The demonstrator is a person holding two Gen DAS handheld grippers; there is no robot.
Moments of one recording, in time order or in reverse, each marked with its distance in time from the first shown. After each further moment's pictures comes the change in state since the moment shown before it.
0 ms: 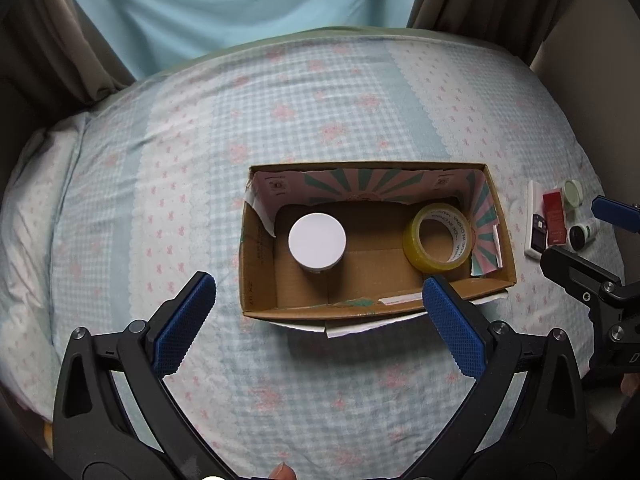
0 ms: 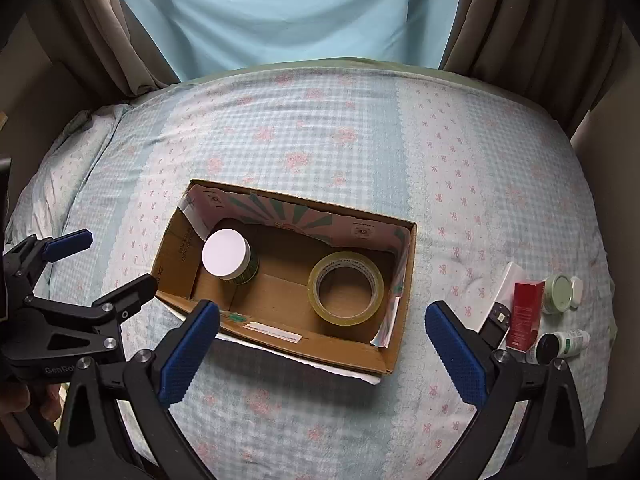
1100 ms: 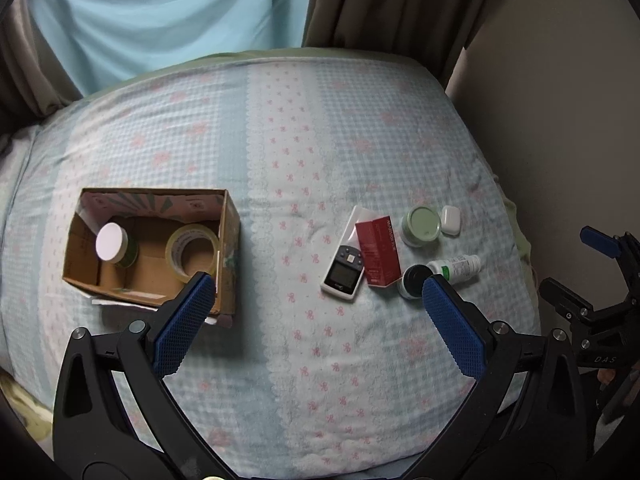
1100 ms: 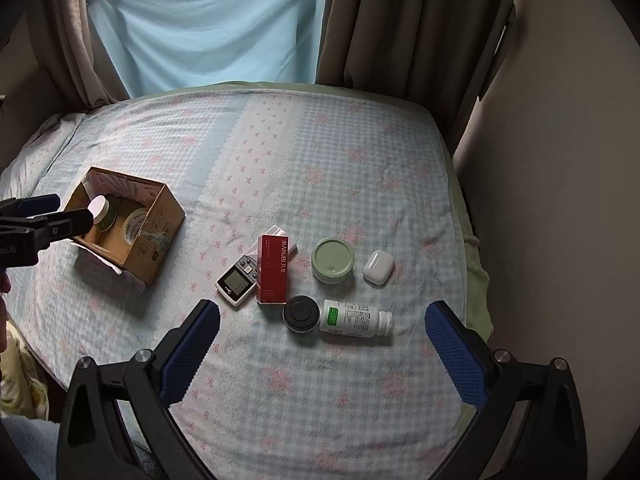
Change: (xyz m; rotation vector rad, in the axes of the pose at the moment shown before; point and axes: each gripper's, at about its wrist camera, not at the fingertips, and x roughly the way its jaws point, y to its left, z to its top) left arm -0.054 -0.332 0.021 -0.031 -0.037 -0.114; right arm -0.108 -0.337 -0.112 -0.100 -0.088 -0.101
